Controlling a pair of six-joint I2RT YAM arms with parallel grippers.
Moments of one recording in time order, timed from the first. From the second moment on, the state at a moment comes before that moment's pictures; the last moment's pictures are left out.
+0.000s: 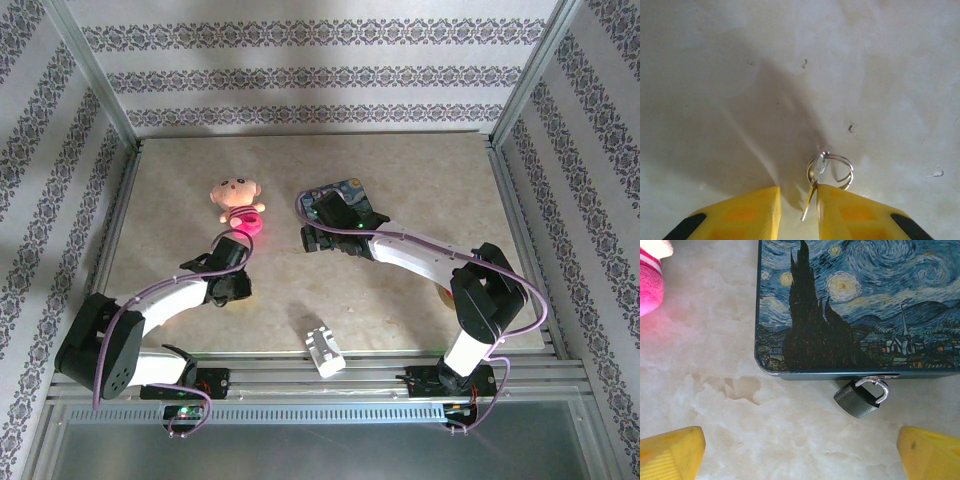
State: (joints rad) left arm -0.40 1.32 0.56 -0.44 -0.03 -0.60; right arm 0.76 1.69 1.21 -0.47 0.22 0.45
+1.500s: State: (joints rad) left arm -0.45 1.37 0.71 -0.41 0.12 -0.40; right arm 0.77 1.64 1.17 -0.47 0.22 0.45
